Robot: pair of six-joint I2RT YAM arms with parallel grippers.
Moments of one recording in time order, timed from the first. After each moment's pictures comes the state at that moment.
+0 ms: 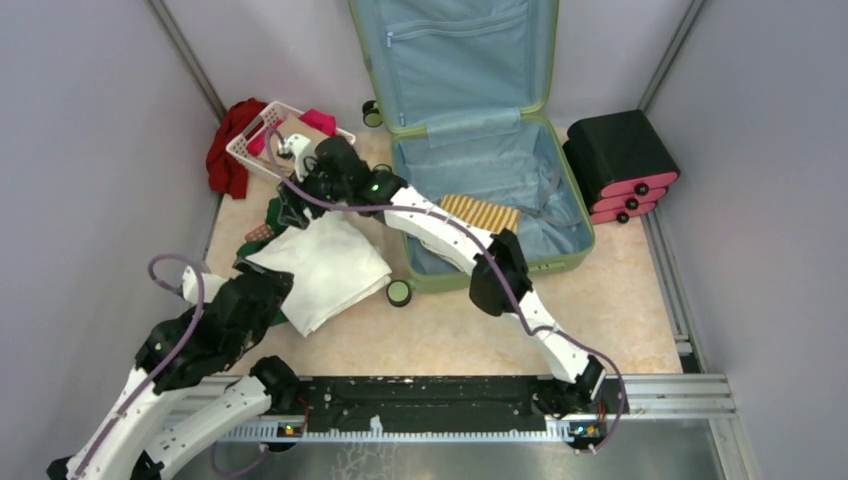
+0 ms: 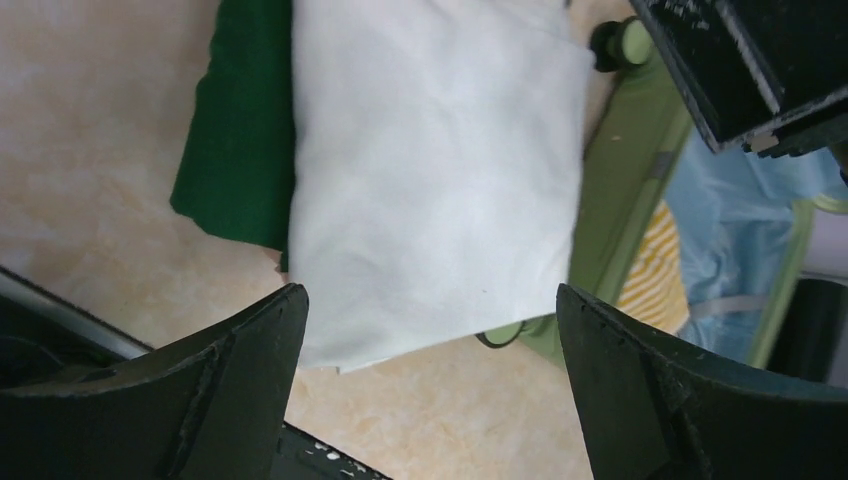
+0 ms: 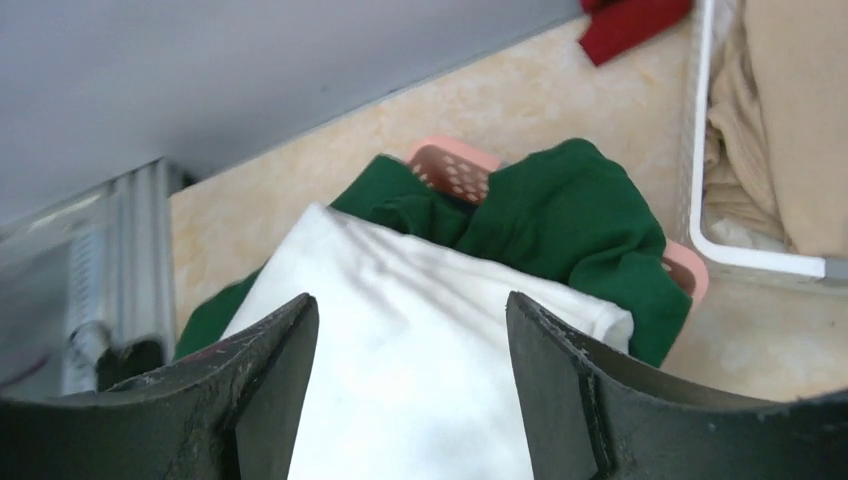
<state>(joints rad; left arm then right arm) -0.75 0.51 0.92 -1.34 -0.71 -1.55 0.98 2.47 2.49 -0.38 -0.32 0.12</state>
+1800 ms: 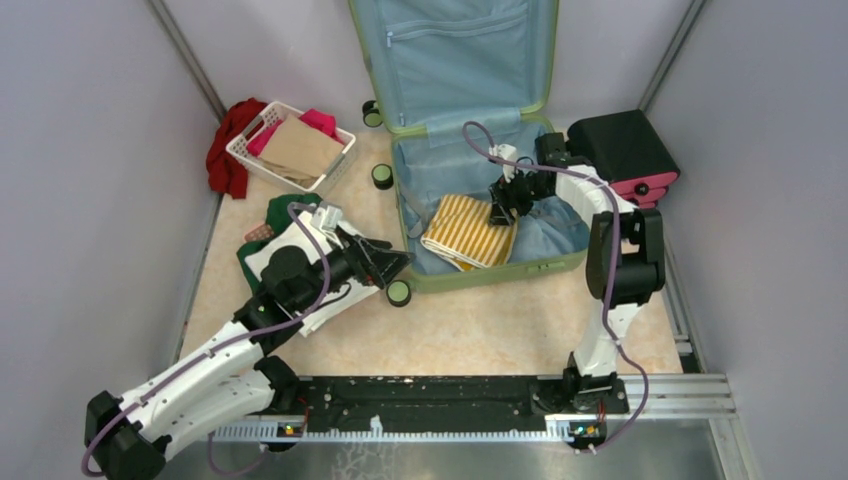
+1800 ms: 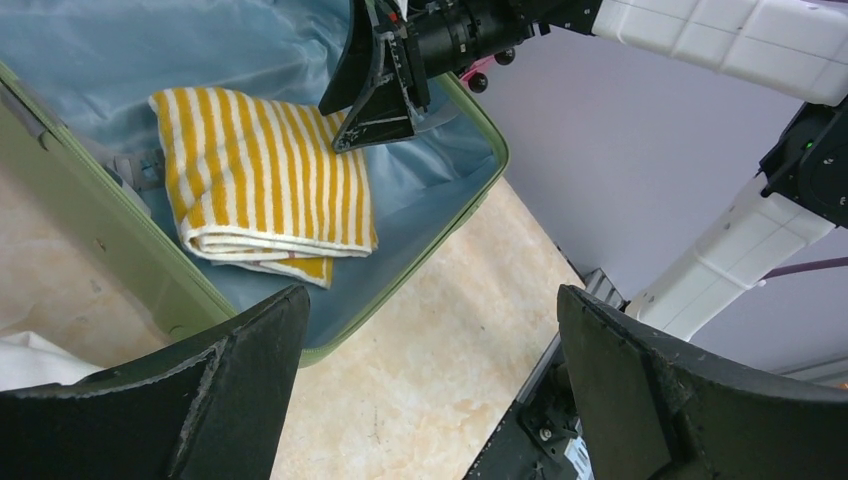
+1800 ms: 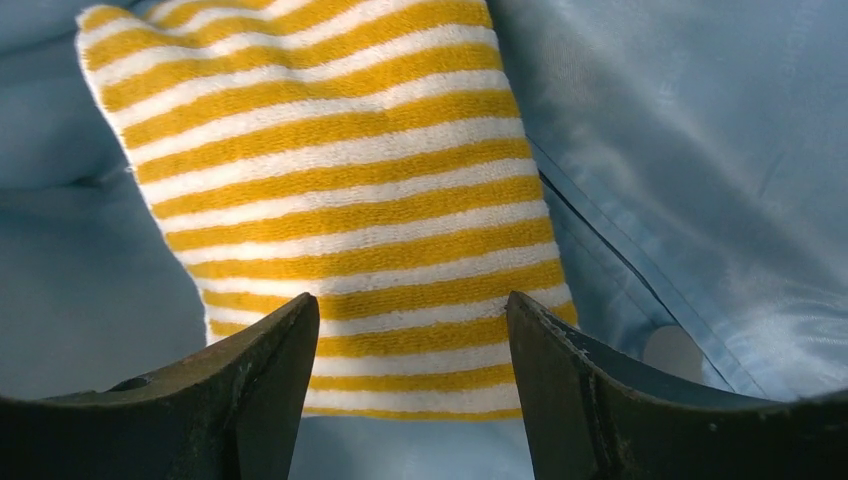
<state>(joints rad) -0.75 0.77 0.55 0.23 0.10 -0.63 0.13 1.87 1.41 -0.65 -0.71 -0.60</state>
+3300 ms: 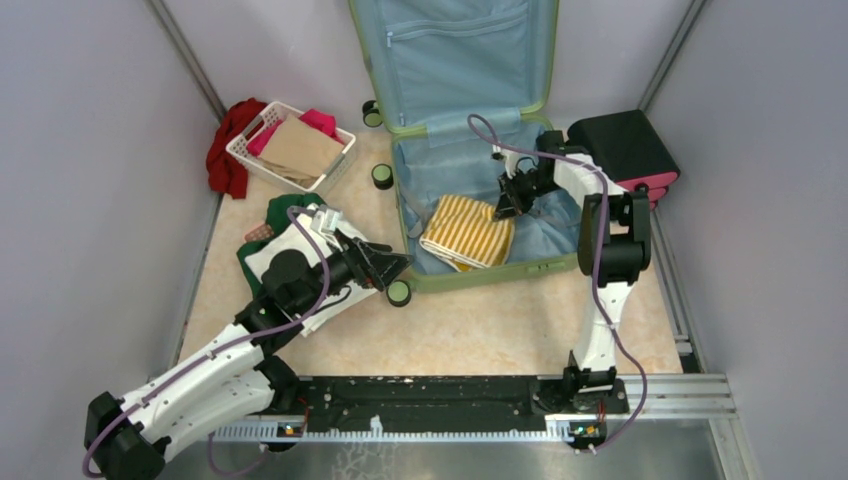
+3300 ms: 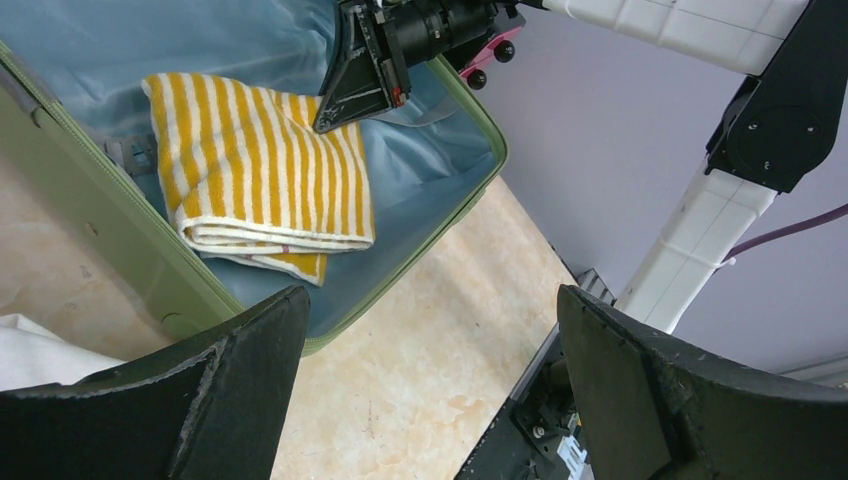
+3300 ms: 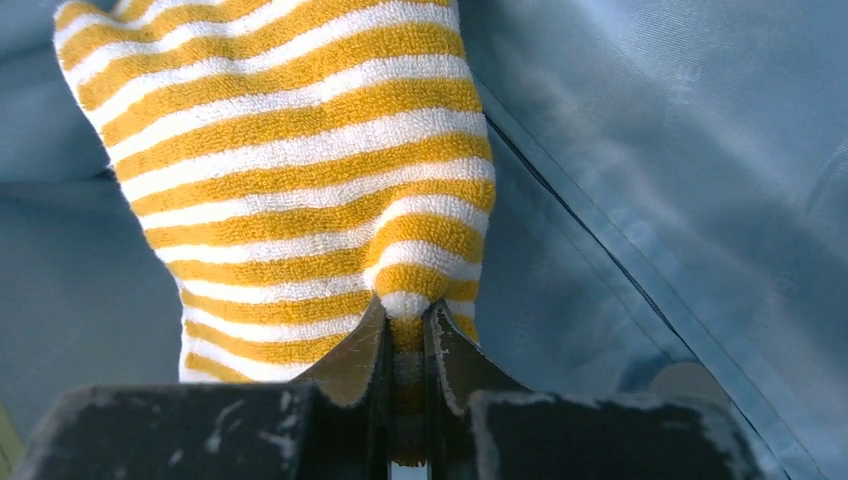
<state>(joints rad) -0.75 0.76 0.50 0.26 0.10 -0.67 0.09 2.07 1.59 -0.81 -0.79 -0.64</state>
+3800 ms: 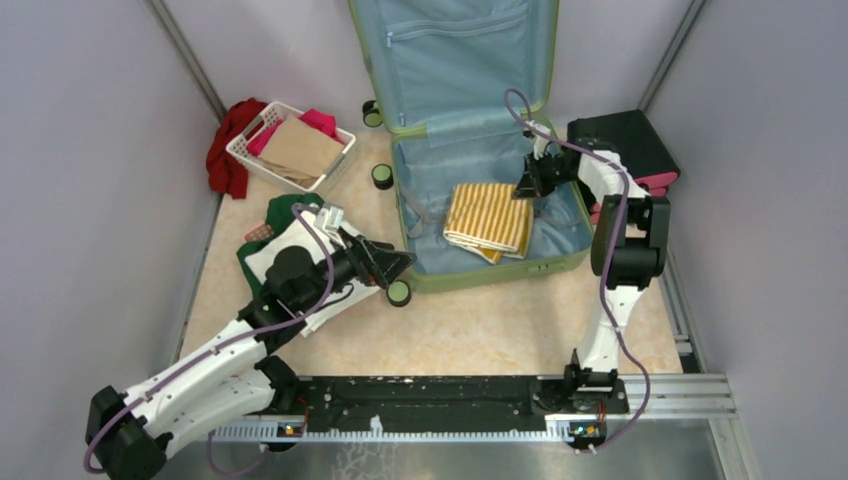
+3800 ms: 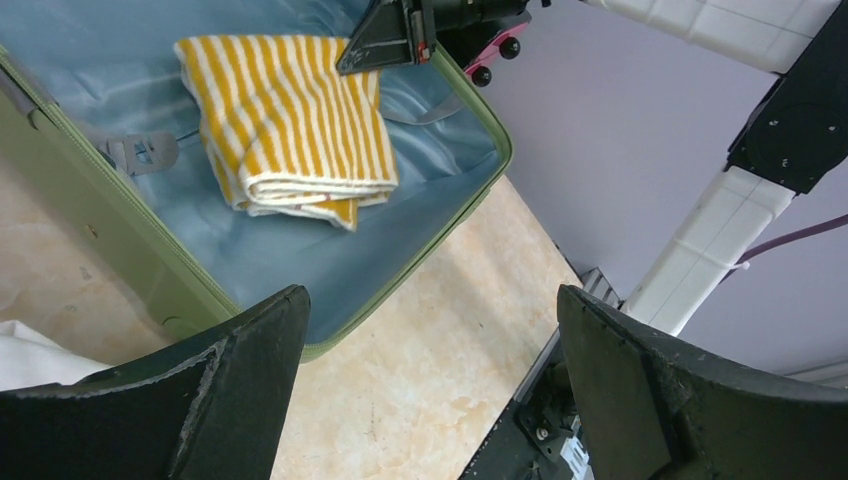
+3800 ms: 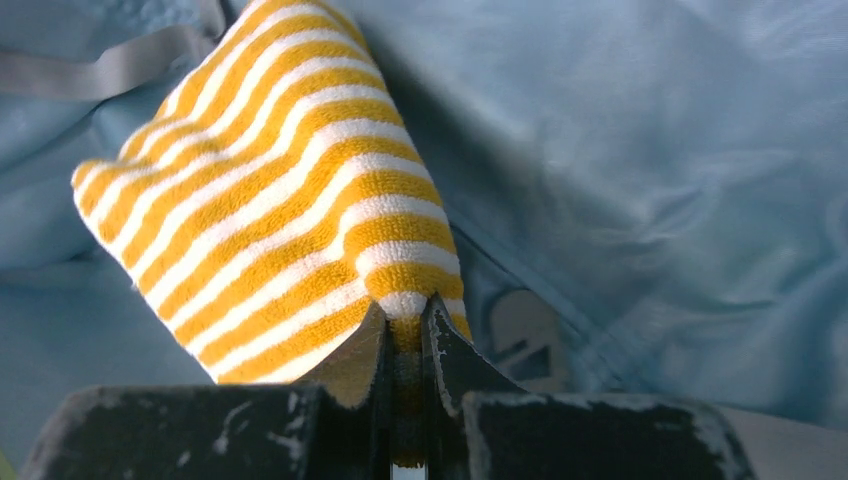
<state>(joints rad) -0.75 0.78 0.51 0.26 0.10 -0.66 -0.02 2.03 1.61 -0.69 -0.80 -0.49</state>
